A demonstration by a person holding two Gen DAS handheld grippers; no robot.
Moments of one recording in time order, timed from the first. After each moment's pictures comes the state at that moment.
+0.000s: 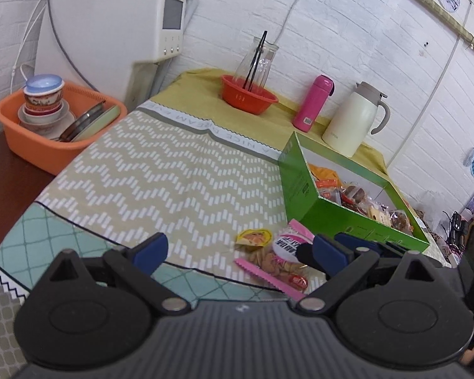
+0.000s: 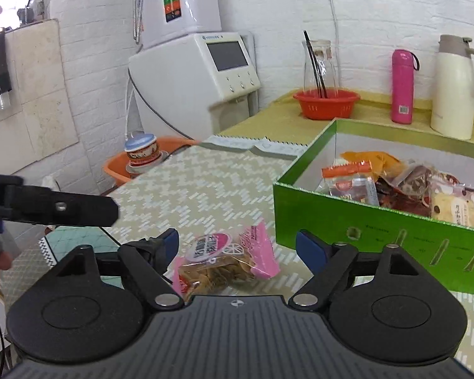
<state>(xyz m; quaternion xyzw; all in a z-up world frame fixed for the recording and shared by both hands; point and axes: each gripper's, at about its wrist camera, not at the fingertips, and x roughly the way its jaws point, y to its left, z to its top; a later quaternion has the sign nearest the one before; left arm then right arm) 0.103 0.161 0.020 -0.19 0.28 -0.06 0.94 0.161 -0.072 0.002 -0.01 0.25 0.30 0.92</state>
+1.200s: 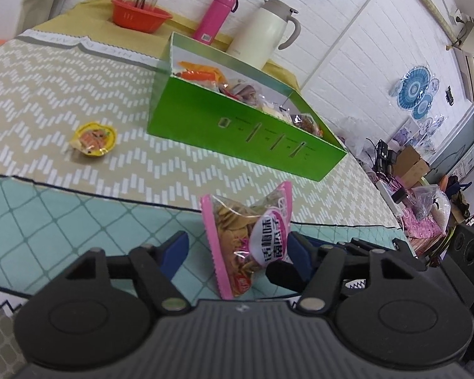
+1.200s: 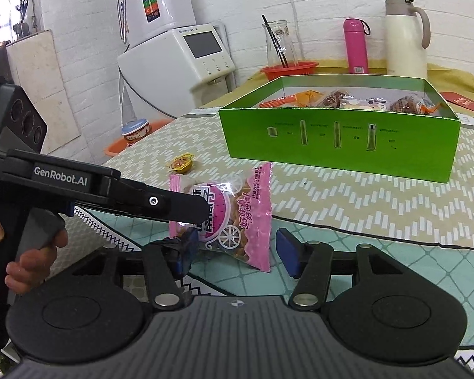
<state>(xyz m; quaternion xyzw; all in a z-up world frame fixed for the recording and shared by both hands) 0.110 0.054 -0.024 -0.19 0.36 -0.24 0.88 0.084 -0.177 -0.027 0.03 0.27 0.30 0.92</state>
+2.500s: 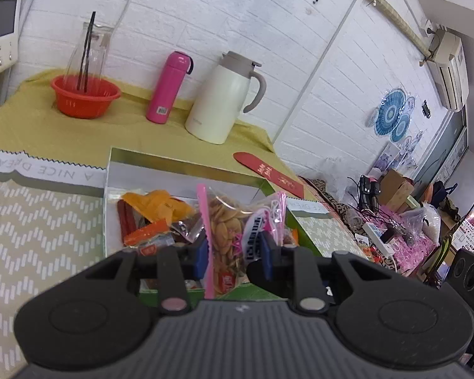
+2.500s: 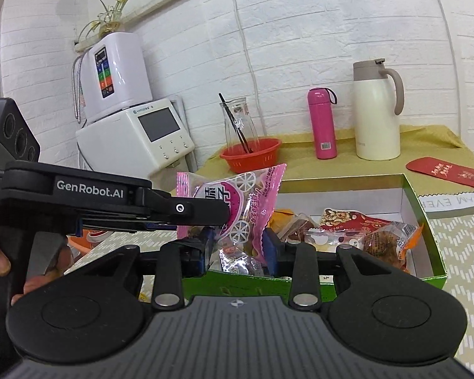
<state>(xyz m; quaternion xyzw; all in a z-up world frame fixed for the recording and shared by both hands) 0.234 0.033 0.063 -0.16 0.28 -0.28 0.91 0.179 -0.178 0.040 0.08 0.18 0.22 0.96</state>
